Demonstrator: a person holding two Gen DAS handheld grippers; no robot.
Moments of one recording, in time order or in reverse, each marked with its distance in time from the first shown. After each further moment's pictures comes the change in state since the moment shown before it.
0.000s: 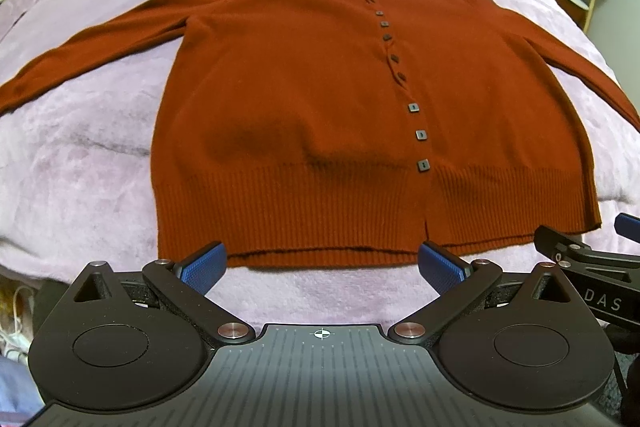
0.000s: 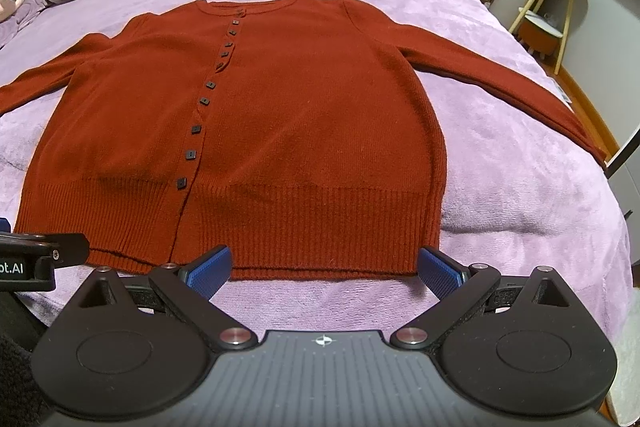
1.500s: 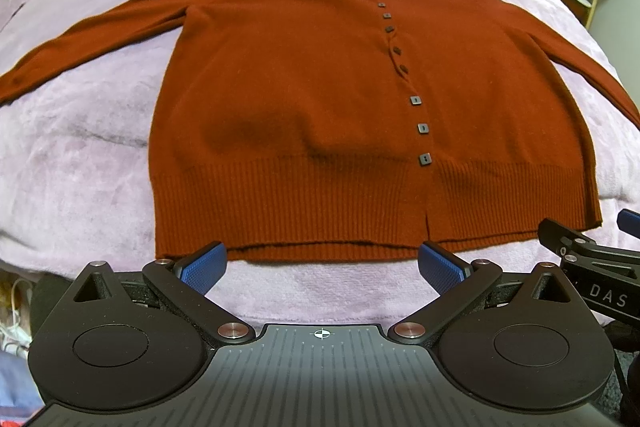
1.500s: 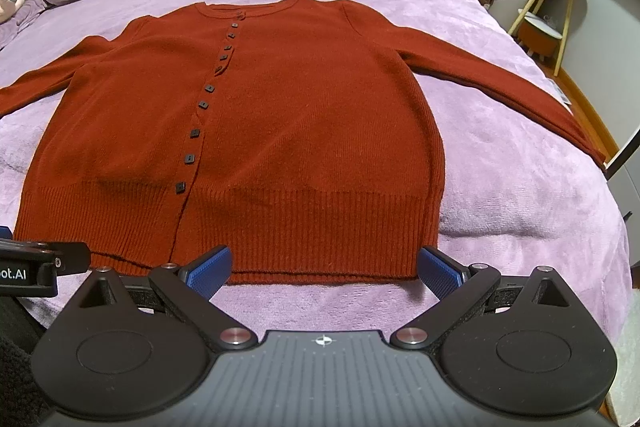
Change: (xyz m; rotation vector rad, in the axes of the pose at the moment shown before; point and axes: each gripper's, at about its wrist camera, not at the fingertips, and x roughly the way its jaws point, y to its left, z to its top) left arm 0.004 0.000 -0.001 -0.010 0.025 -0.002; right arm -0.002 -0.001 0.002 0.001 -0.006 -0.002
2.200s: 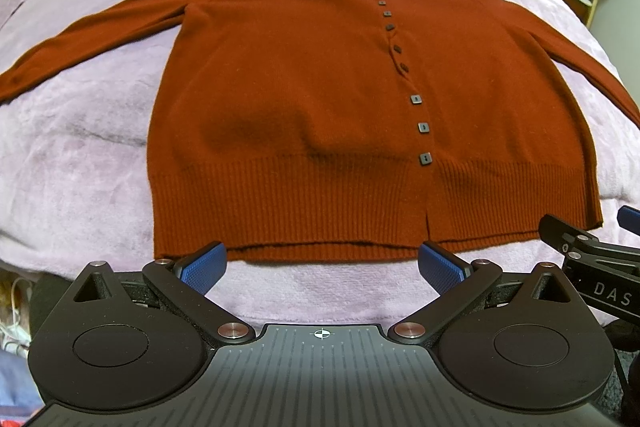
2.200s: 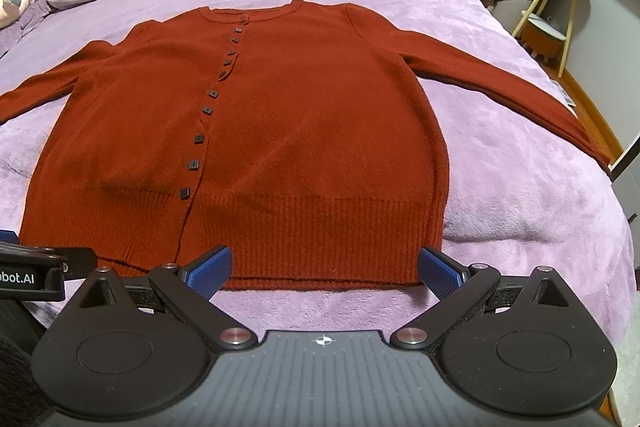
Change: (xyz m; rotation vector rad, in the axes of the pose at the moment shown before) left arm 0.002 0.001 0.002 0.000 0.008 -0.002; right arm 0.001 -0.001 0.001 0.002 -0.014 0.021
